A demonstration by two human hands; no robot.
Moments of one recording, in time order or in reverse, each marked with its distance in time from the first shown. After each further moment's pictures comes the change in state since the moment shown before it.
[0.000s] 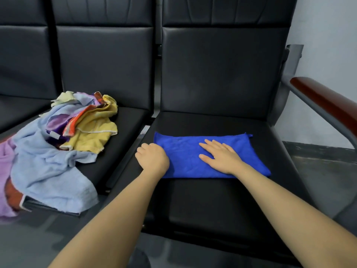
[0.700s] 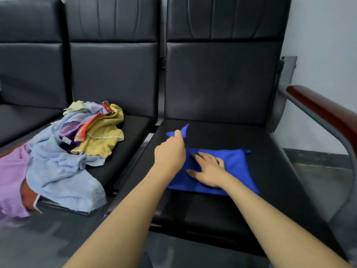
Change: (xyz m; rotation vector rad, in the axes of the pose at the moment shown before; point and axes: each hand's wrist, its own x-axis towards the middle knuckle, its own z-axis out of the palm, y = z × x) left_hand -0.040 0.013 -0.054 -0.155 0.194 0.408; right_hand -0.030 -0.059 0.006 0.105 -0.002 0.022
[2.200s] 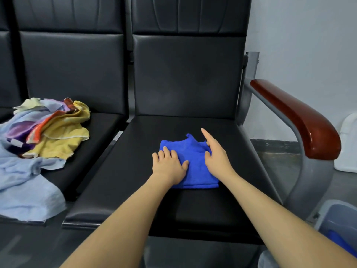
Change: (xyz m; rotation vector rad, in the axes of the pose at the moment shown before) left_hand -0.015 0.060 0.066 0.184 -0.387 0.090; right_hand -0.037 0.076 -0.023 0.608 0.496 0.080
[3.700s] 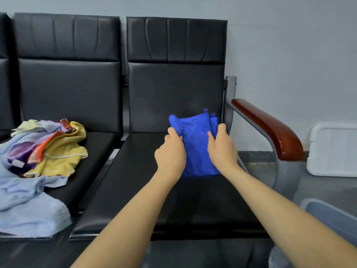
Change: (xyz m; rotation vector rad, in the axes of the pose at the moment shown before) left_hand -0.032 0.012 -0.081 -0.382 0.544 -0.037; right_hand -0.018 -0.086 -0.047 -0.314 0.410 -0.029
